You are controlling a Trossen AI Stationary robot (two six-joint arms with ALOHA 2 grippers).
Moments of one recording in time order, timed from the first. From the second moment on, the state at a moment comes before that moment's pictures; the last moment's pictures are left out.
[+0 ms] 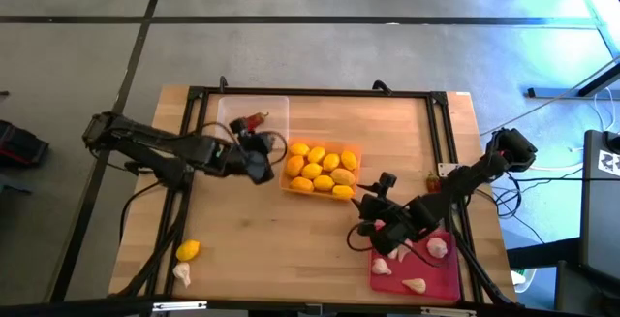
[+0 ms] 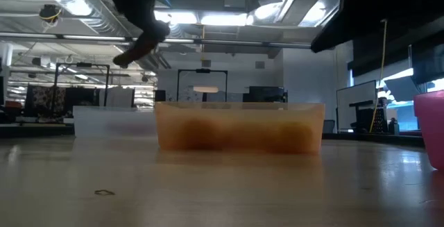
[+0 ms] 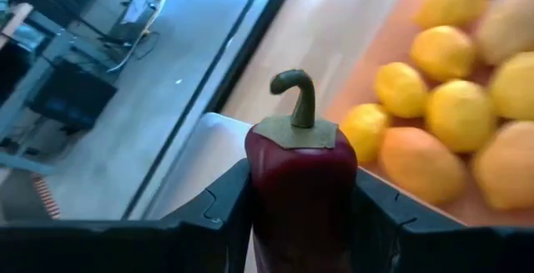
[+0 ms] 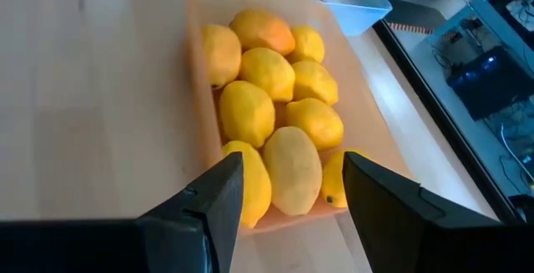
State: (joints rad) left arm -0.17 1.28 1.02 -0.73 -0.83 -0.25; right arm 0.61 1.56 1.04 -0.66 0.92 0.62
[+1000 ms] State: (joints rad) left arm 0.59 1.28 0.58 -0.06 -0.19 0.16; right arm 0.49 1.61 1.04 -0.59 0.95 0.62
